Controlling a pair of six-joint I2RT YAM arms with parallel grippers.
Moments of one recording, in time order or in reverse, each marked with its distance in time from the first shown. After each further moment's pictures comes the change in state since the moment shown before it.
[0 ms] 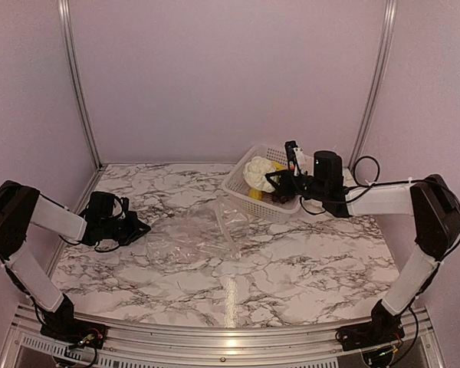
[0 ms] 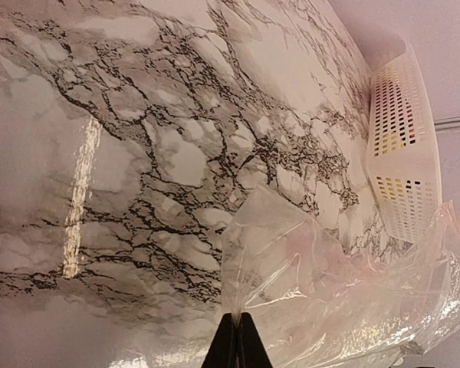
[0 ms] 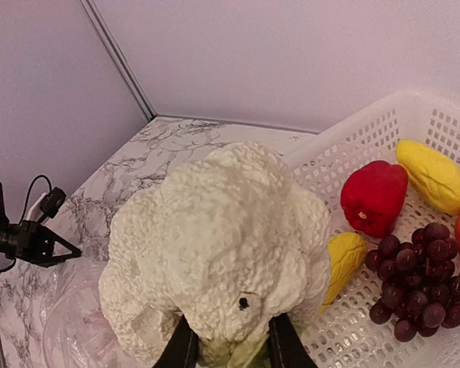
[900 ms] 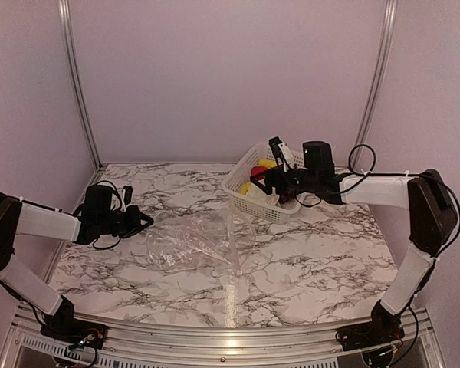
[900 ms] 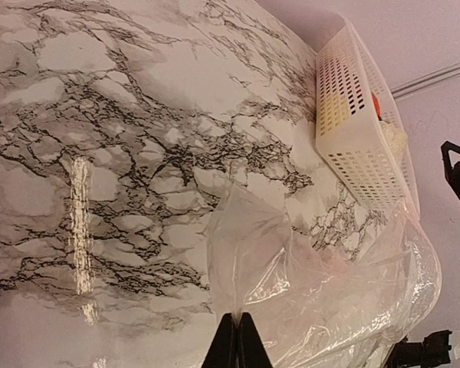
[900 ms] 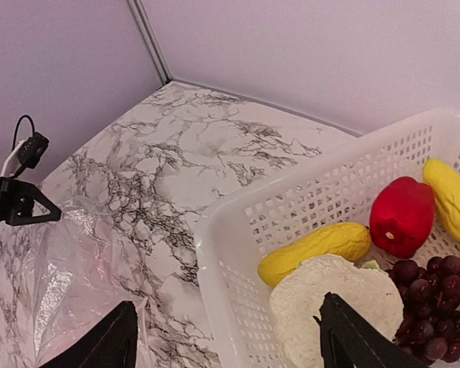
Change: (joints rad) left arm -0.046 -0.136 0.000 -0.043 0.014 0.119; right arm 0.019 0.084 0.215 -0.257 -0.042 -0.173
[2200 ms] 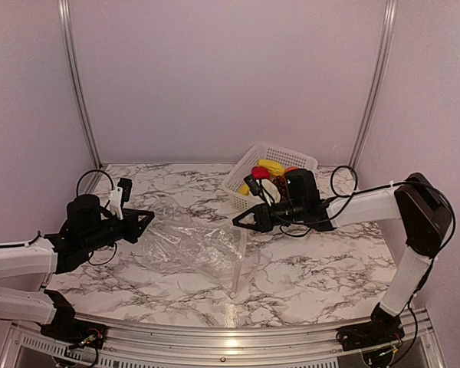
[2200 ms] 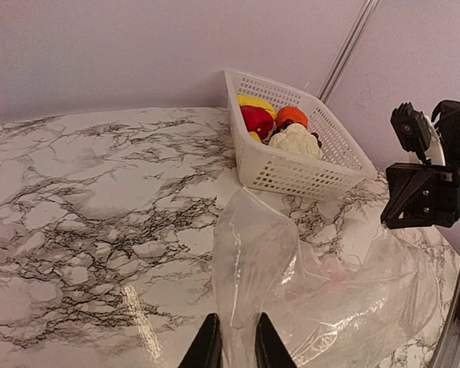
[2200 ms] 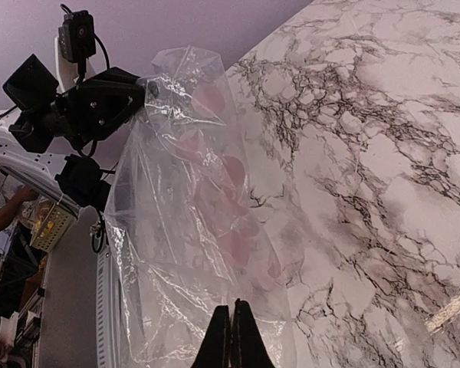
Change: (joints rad) left arm -0.266 -0.446 -0.173 0.063 -0.290 0.361; right arm 0.166 0.011 -0.183 0.115 -0.434 0.231
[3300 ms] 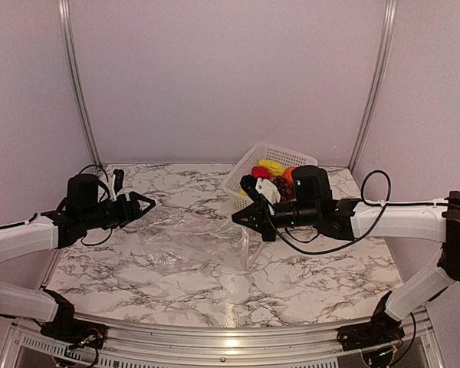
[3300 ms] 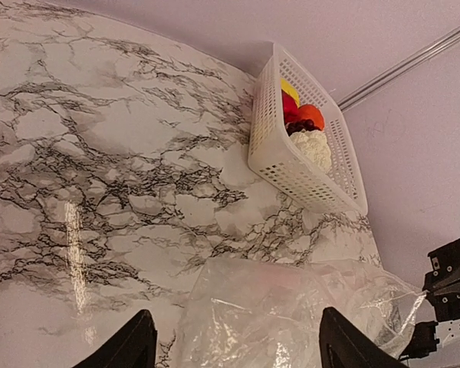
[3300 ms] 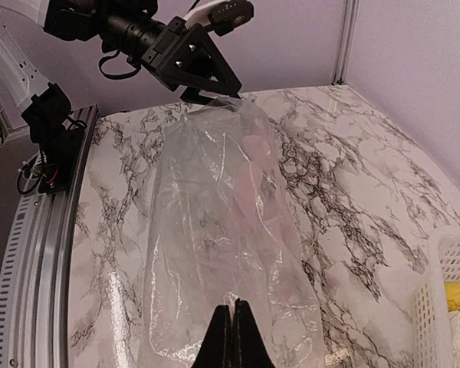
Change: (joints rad) left arm 0.189 0.093 0.188 -0.253 0.226 -0.336; right arm 0.177 -0.291 -0.062 -0.142 0.327 -0.517
